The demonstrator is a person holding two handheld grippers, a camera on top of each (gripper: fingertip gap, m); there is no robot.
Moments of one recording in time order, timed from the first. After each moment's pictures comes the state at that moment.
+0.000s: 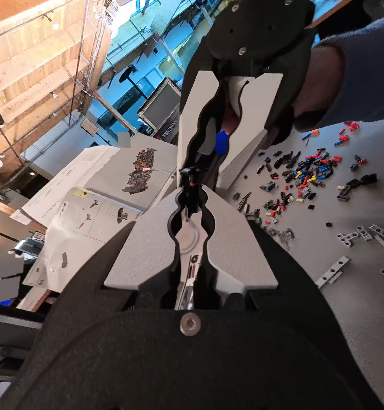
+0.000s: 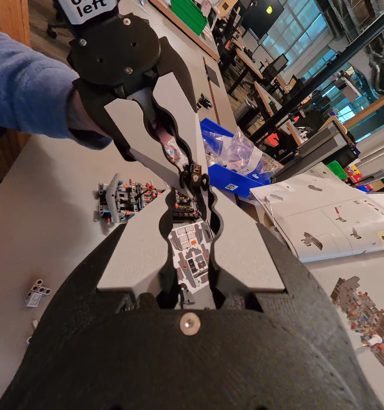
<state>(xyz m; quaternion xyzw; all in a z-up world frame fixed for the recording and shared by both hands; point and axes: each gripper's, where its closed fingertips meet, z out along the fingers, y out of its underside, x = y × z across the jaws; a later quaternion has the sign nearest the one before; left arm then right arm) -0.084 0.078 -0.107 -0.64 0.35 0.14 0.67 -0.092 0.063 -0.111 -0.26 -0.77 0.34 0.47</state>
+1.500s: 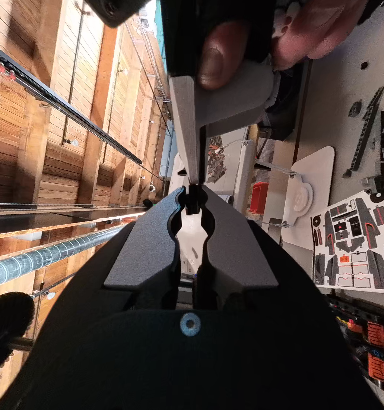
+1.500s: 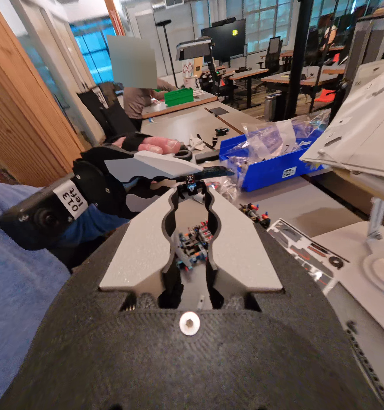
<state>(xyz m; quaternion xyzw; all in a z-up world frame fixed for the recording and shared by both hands) -0.095 0.102 -0.094 -0.50 0.44 0.50 0.55 -0.091 0.085 -0.097 -0.46 -0.59 0.60 0.30</state>
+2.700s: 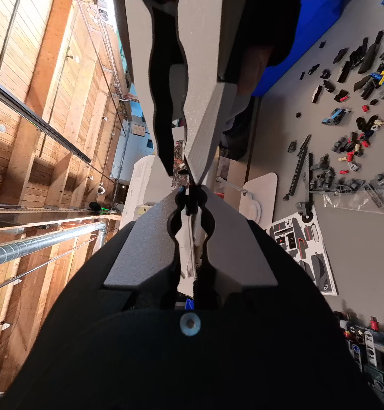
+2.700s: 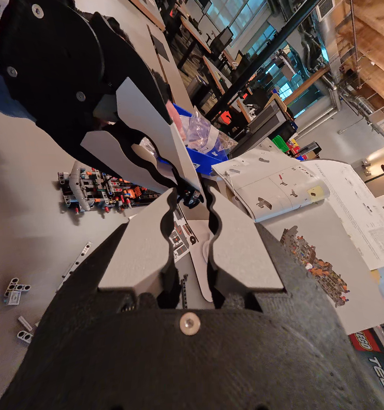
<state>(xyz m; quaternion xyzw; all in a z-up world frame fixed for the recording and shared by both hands) -0.069 0.106 -0.106 -0.57 0.45 0.39 0.56 -0.065 0.089 -0.093 -0.31 -0.73 0.26 0.55</state>
